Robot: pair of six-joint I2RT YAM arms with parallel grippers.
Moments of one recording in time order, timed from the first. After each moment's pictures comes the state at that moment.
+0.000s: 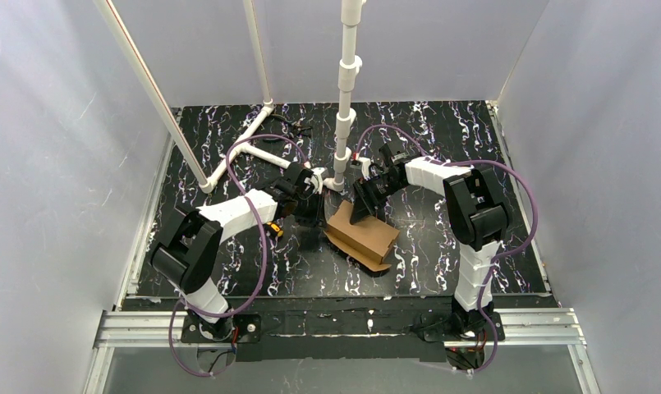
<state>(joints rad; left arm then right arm) -0.61 1.65 0.98 -0.30 0.32 -0.39 0.43 1.99 1.29 -0.56 -0.87 -0.24</state>
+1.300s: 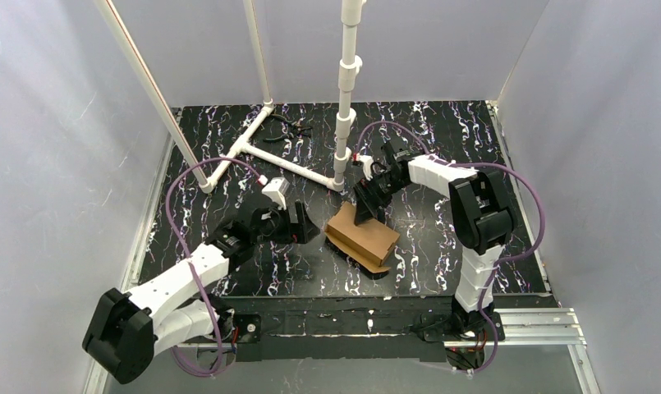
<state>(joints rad) -0.60 1.05 0.55 -0.11 0.19 -0.56 0.43 1.95 1.30 -0.62 -0.79 -0.34</state>
